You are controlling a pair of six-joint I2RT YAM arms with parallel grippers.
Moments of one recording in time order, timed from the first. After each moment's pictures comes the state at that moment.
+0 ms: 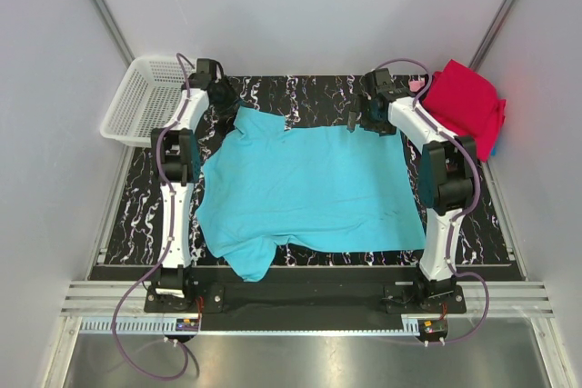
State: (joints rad) left arm -0.04 2.63 2.39 -0.63 0.23 -0.65; right arm 0.24 2.06 1.70 -0.65 0.10 0.33
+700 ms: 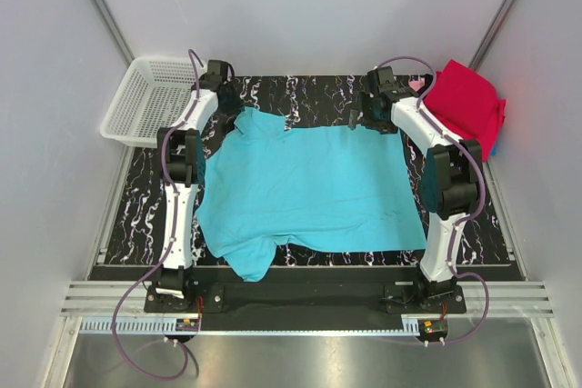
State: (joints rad) left arm -0.10 2.61 2.34 -0.61 0.09 -0.59; right arm 0.24 2.01 1.68 -0.65 0.10 0.35
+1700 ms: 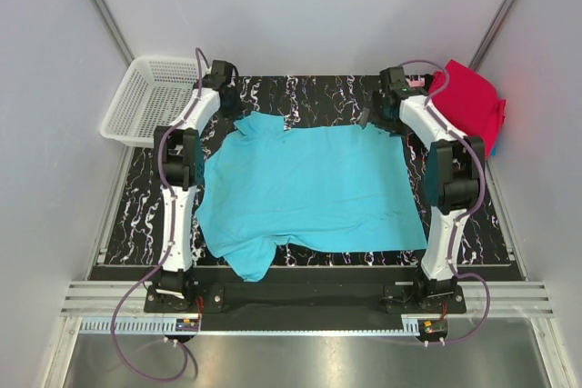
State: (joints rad) left arm -0.13 2.49 2.21 -0.70 0.06 -0.49; right arm 0.19 2.02 1.67 -0.66 0.12 0.41
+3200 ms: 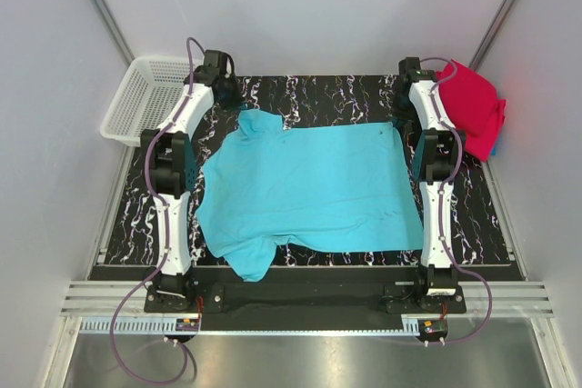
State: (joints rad) left arm -0.15 2.28 2.07 -0.67 0.16 -0.49; right arm 0.01 2.65 2.53 -1.07 0.11 0.36
